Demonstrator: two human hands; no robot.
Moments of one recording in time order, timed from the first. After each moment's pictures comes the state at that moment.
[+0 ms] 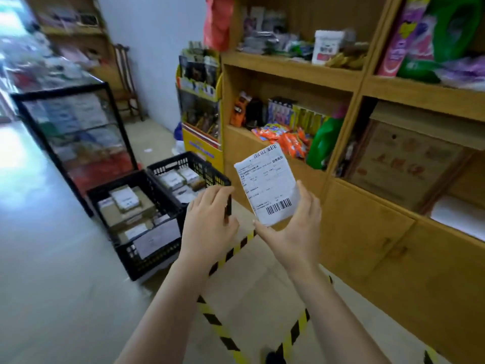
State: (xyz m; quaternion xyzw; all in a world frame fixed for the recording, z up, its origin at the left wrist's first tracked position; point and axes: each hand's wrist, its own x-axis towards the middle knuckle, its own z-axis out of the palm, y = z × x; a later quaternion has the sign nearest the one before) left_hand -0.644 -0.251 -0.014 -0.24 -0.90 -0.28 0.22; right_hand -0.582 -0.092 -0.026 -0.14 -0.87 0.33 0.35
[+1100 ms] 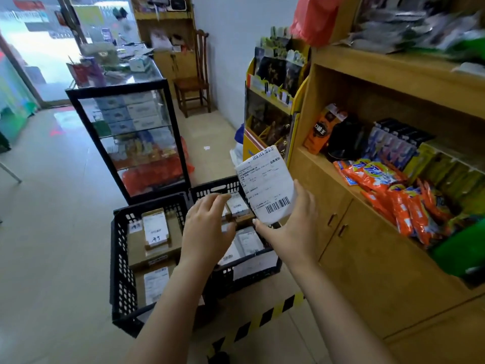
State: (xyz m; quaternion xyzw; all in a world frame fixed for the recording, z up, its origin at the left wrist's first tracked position) left_hand -1.069 -0.247 -0.046 -0.04 -0.95 -0.23 0.19; right_hand -1.079 -0.073 -0.057 0.00 -0.88 0.41 0.24
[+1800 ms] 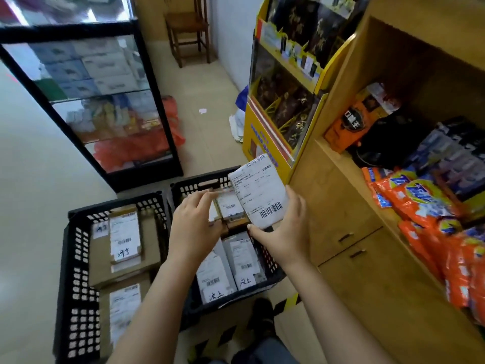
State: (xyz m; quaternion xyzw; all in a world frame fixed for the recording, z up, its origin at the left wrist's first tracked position) left_hand -1.318 -0.255 -0.121 0.02 -0.97 -0.24 0.10; right_hand -1.329 -0.066 -0.136 -0.01 -0.91 0.40 0.10
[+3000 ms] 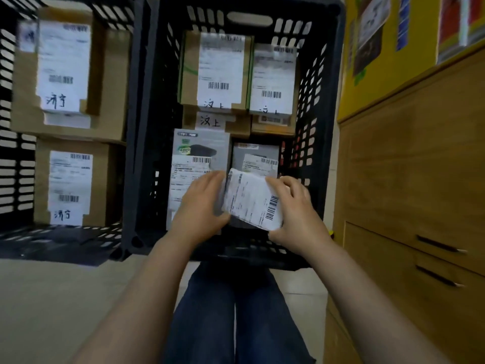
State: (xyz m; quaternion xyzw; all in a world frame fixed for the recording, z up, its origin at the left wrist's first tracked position) left_hand -1.343 -0.211 -0.450 0.22 -0.89 -0.33 -0.22; right_hand -1.440 -0.022 -0.439 0.24 -0.87 0.17 -0.39
